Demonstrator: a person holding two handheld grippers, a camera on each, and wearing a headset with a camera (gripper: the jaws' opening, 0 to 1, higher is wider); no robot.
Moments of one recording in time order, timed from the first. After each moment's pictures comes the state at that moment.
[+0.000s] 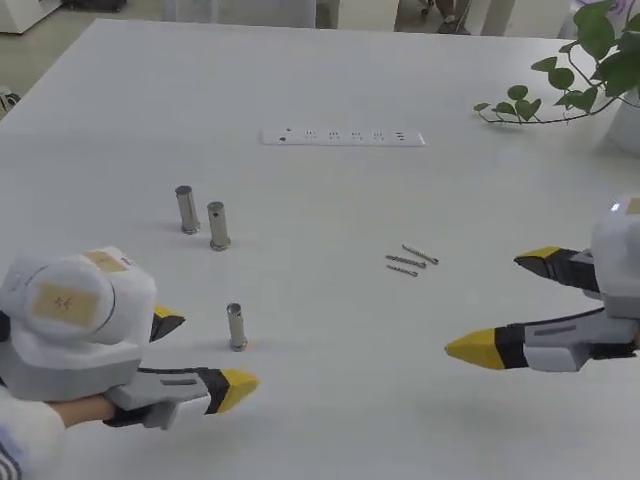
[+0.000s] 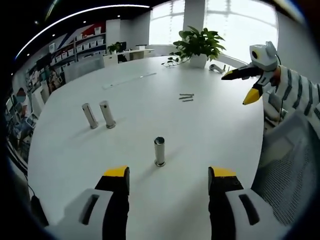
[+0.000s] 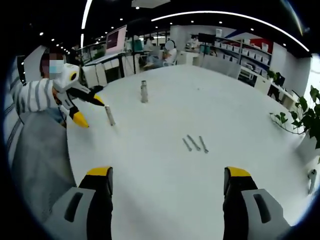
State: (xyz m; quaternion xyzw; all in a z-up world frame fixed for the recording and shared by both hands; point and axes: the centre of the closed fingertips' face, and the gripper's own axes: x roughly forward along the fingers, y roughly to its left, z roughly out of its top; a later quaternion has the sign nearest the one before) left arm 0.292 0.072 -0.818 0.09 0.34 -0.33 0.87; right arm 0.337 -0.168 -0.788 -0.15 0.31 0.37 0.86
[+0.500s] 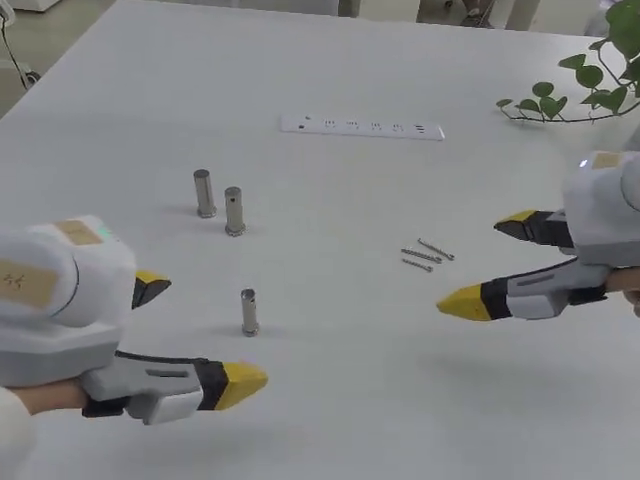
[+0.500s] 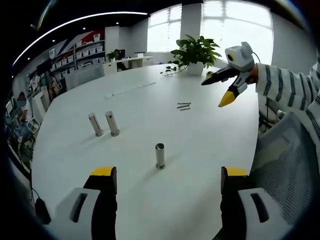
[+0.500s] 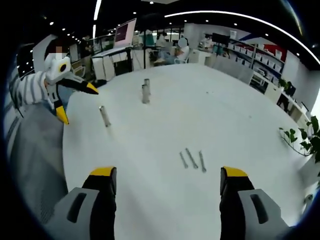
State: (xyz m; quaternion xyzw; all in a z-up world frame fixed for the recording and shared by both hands) left arm 0.284 0.075 -0.795 0.09 0.31 -0.34 0.88; right arm 0.373 -0.149 -0.794 -0.19 0.32 0.41 0.83
